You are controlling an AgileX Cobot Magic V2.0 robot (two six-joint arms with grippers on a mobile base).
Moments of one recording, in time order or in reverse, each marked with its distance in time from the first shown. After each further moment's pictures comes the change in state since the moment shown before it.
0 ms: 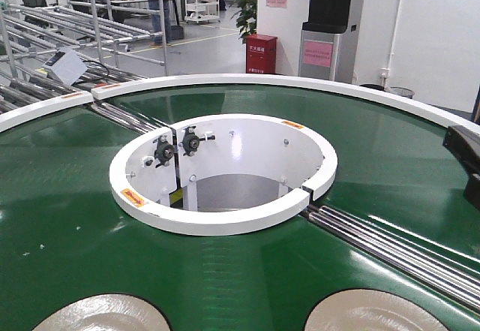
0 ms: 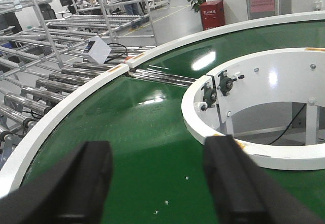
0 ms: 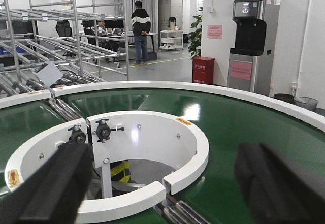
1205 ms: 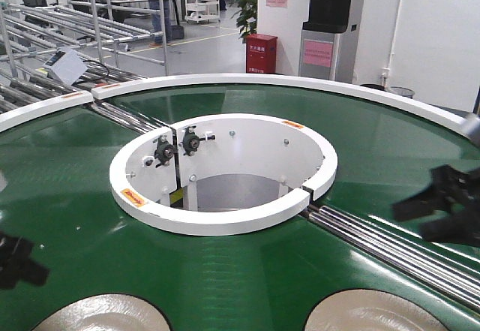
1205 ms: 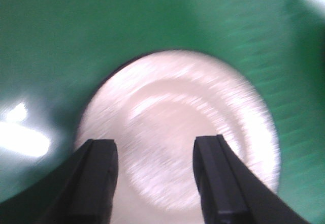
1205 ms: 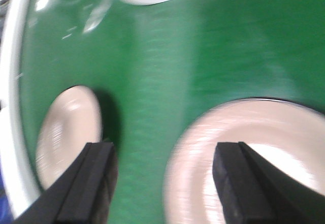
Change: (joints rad) left arm 0.166 0.701 -0.383 -0.593 0.922 0.389; right arm -0.463 0.749 -0.580 0.819 1.251 -0.460
